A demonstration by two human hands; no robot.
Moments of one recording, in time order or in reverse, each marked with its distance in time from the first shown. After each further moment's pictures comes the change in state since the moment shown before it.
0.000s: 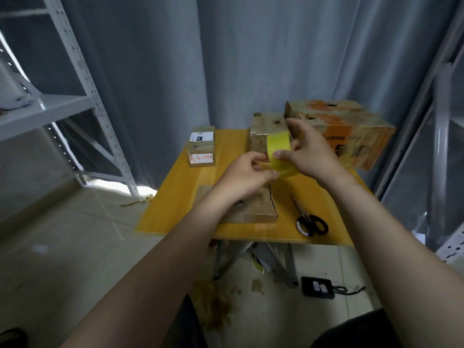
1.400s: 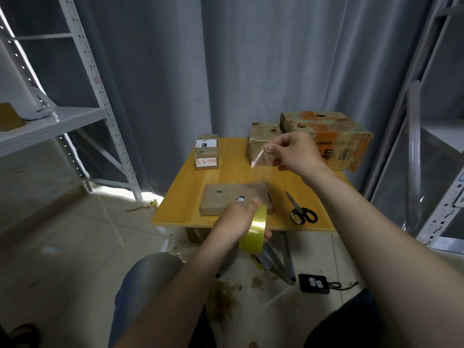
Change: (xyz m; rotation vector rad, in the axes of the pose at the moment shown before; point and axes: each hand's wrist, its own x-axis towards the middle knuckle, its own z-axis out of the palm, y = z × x) left_hand -0.110 -0.015 0.017 -0.165 -0.036 -0.390; right_hand -0.041 -0.049 -0.001 0.028 0.024 -0.006
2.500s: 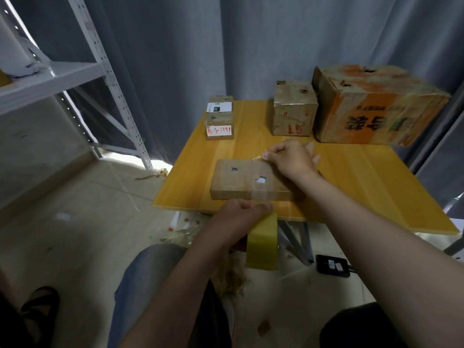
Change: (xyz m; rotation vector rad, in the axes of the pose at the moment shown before) left_hand 0.035 -0.050 -0.031 -0.061 -0.029 -0.175; right_hand 0.044 0.102 0.122 -0.275 -0.099 0.214
